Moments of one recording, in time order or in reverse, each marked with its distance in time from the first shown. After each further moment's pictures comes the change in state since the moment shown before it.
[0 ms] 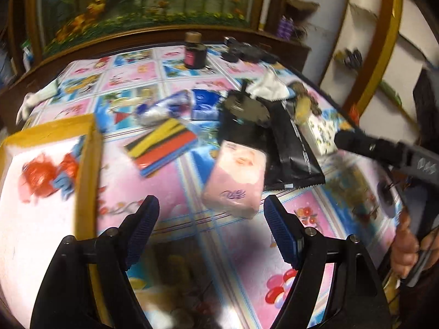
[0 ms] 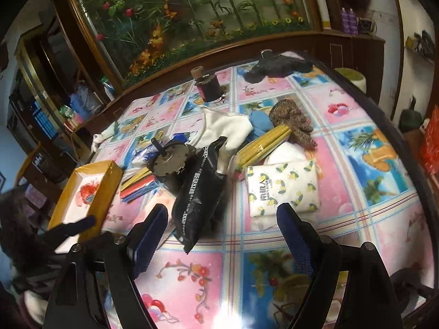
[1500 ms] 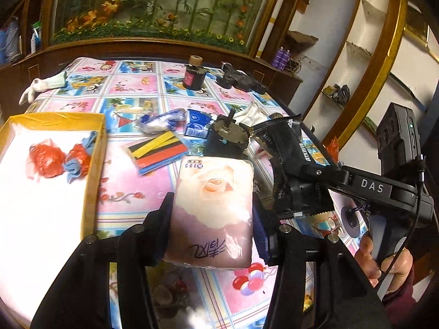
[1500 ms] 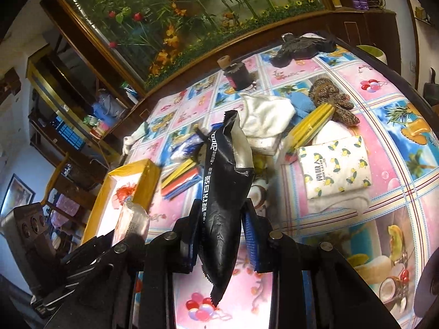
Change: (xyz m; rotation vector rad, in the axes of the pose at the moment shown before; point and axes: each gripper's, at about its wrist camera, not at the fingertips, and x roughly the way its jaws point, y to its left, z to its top) left arm -0.059 0.024 -0.012 -0.174 -0.126 -0.125; right arm -0.008 -0.006 -0.004 0.062 0.040 0.175
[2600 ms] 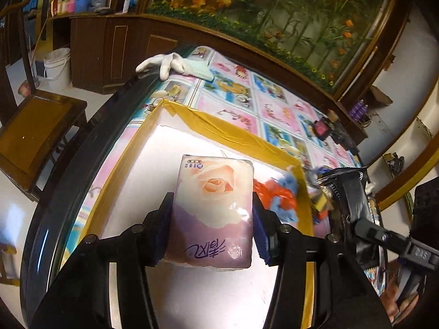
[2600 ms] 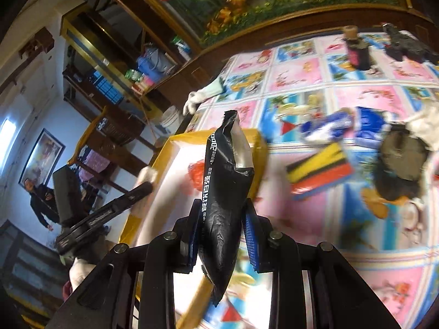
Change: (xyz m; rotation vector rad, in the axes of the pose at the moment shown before) left arm -0.033 0.240 0.029 -0.346 -0.017 0.232; right arm 0.143 0.143 0.030 -0.129 0.213 0.187
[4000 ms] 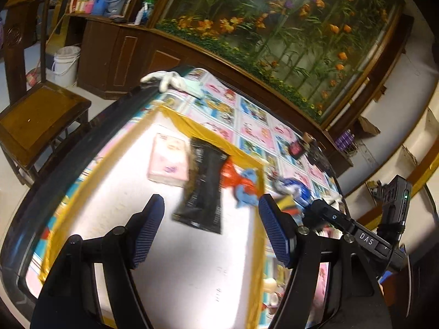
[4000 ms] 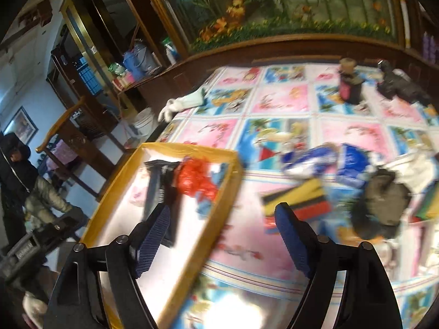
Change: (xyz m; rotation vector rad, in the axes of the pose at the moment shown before) left arm -0.081 -0.030 -0.048 -0.094 -0.139 -0.075; right arm 0.047 0.006 0.030 -0.154 -0.106 -0.233
